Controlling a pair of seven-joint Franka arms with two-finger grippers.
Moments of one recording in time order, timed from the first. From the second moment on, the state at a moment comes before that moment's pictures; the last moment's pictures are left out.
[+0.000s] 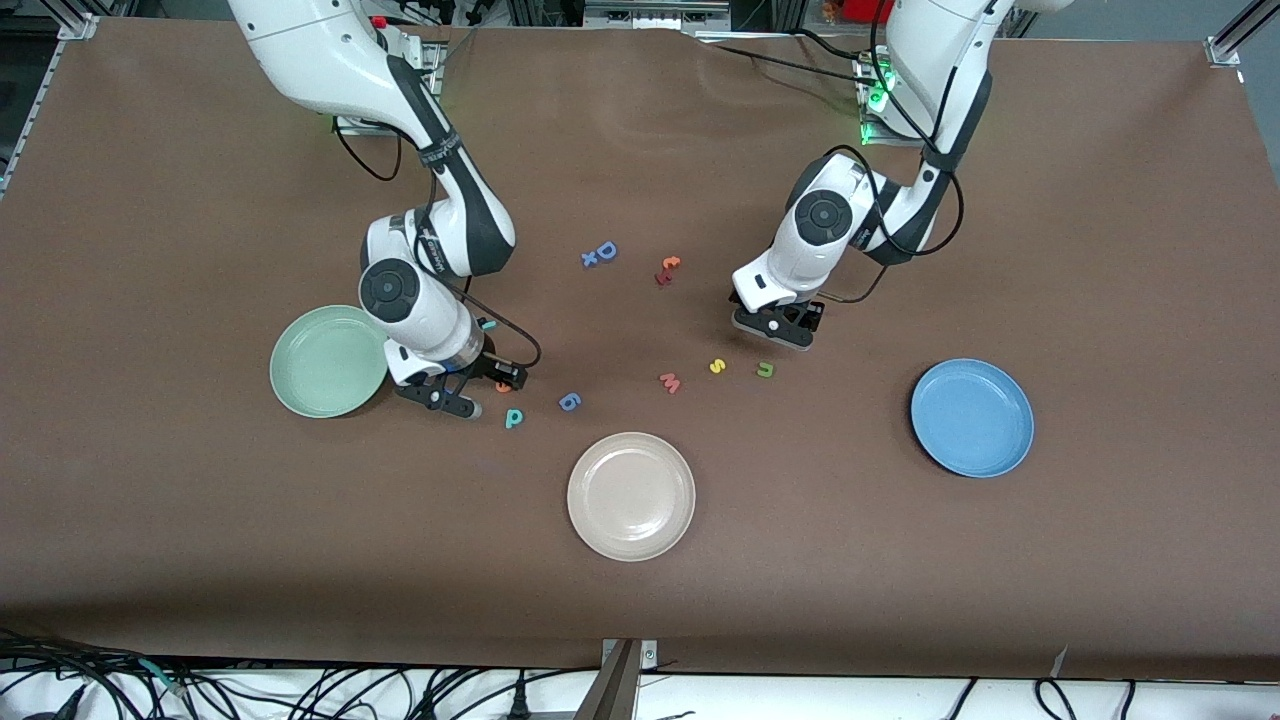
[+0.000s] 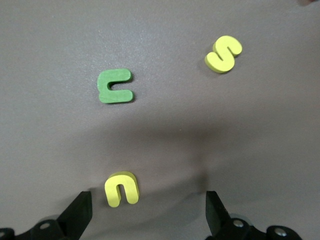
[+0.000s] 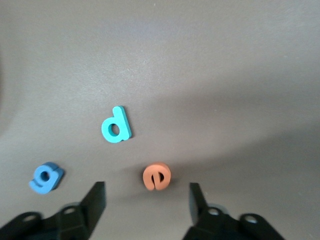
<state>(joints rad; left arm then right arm) -0.53 0.46 -0.05 -2.22 -0.04 2.68 -0.20 0.57 0.60 -0.12 -1.86 0.26 2.51 0.58</state>
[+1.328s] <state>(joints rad) -0.52 0.46 -0.04 -2.22 -0.04 2.70 -0.20 0.58 0.62 -0.17 -1.83 0.22 2.42 0.56</state>
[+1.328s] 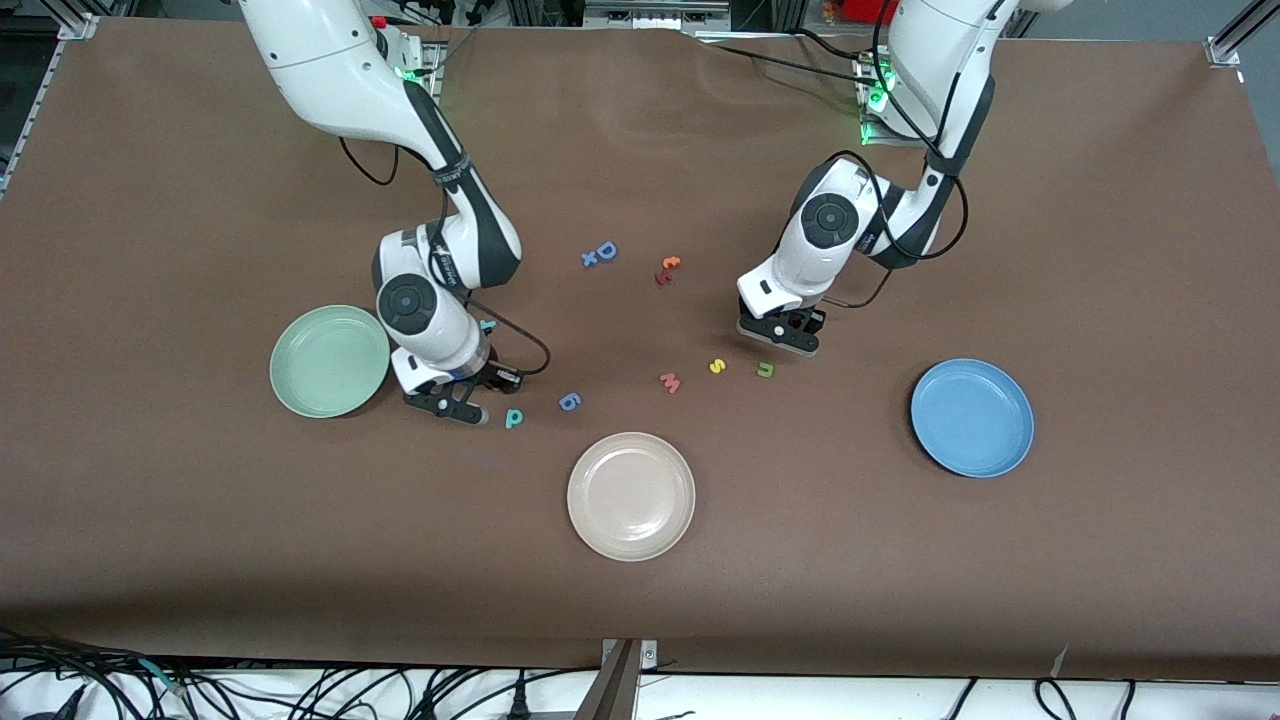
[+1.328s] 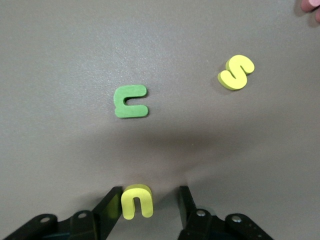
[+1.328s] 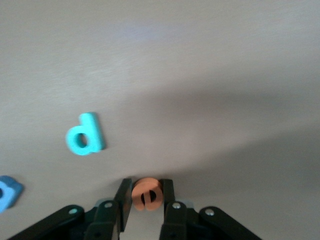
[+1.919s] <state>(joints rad) -0.50 0.46 -0.04 -2.22 -0.04 2.71 -0.20 0.56 0.47 -0.46 -1.84 0.22 2.05 0.11</state>
